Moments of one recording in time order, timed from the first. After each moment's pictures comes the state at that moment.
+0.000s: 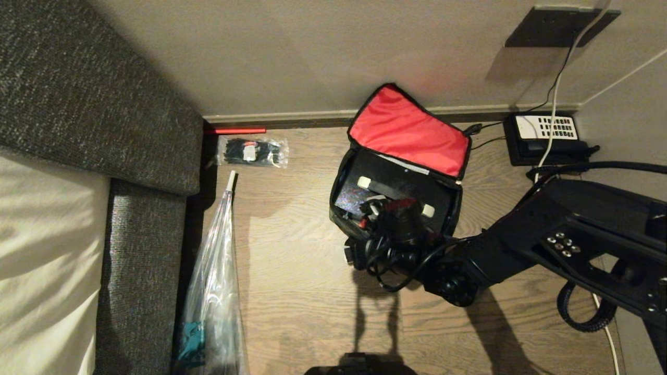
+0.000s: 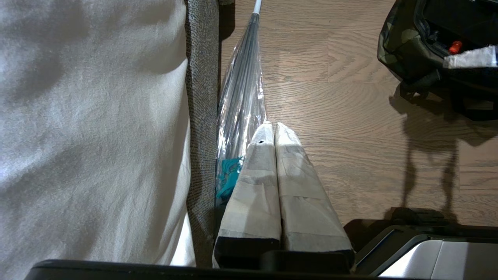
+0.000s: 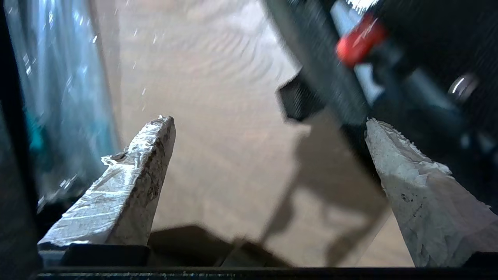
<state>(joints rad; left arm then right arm) 0.00 0.00 0.00 0.01 0.00 0.00 0.66 2.27 -1.17 -0.66 -0.10 0.15</state>
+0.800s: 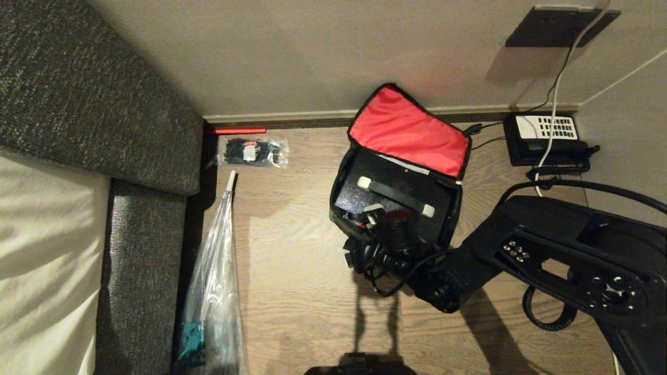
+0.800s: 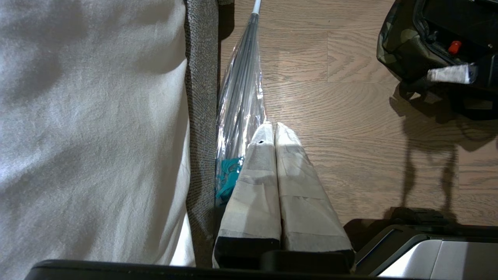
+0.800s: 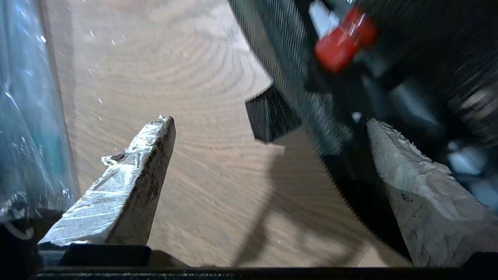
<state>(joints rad) 0.00 0.00 0.00 0.01 0.00 0.00 0.63 2.39 -1.20 -0.78 -0.13 0.08</state>
